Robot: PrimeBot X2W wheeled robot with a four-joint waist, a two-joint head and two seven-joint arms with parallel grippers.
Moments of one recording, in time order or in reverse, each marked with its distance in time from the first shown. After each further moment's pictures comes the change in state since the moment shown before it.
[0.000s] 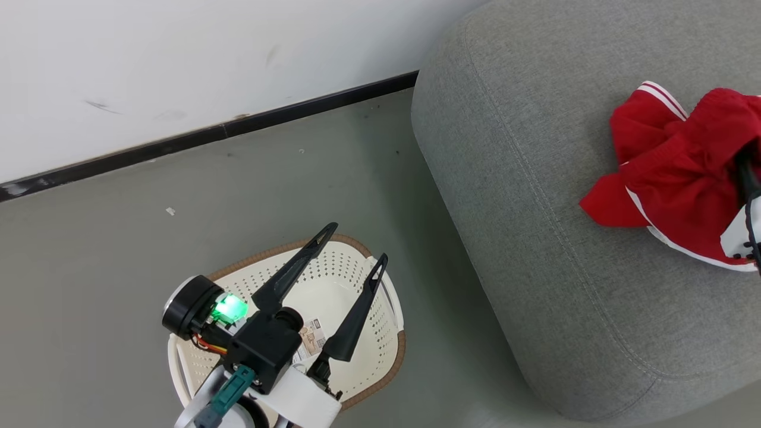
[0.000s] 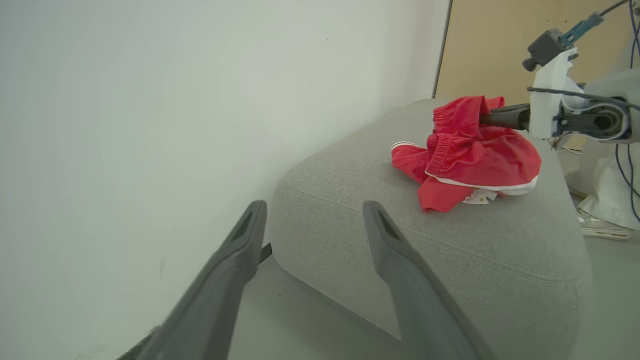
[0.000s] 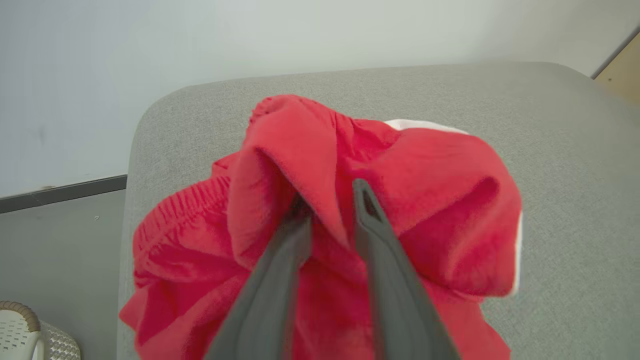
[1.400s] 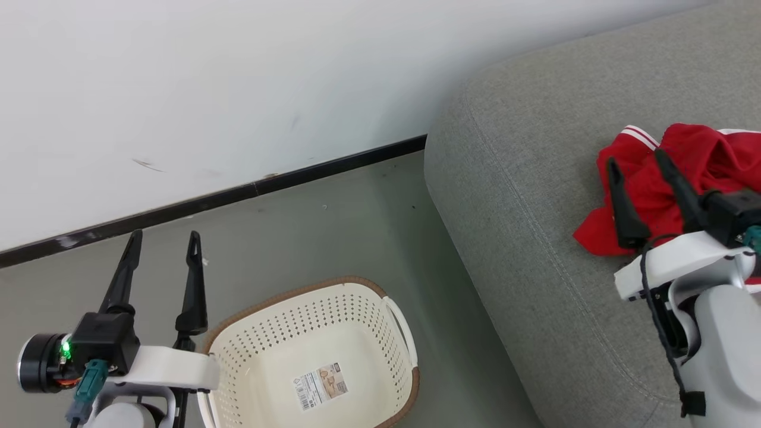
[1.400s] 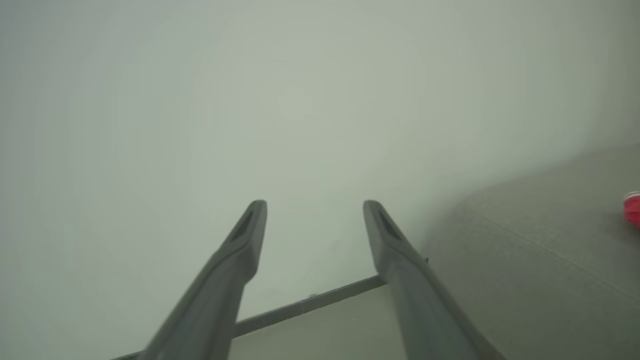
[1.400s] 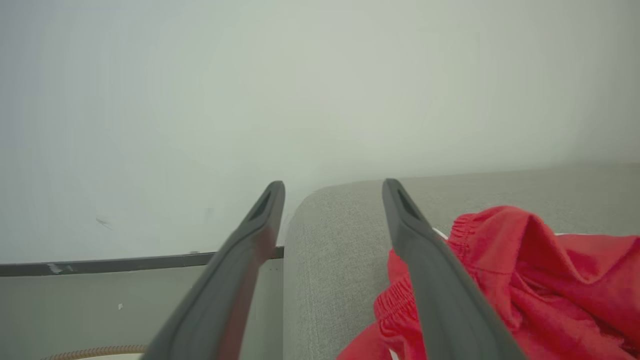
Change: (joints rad) left arm 0.111 -0.002 0.331 0.206 -0.110 0.179 -0.155; right arm 0.260 0.197 0.025 -0.478 -0.049 0.000 -0.026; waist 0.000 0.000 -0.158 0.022
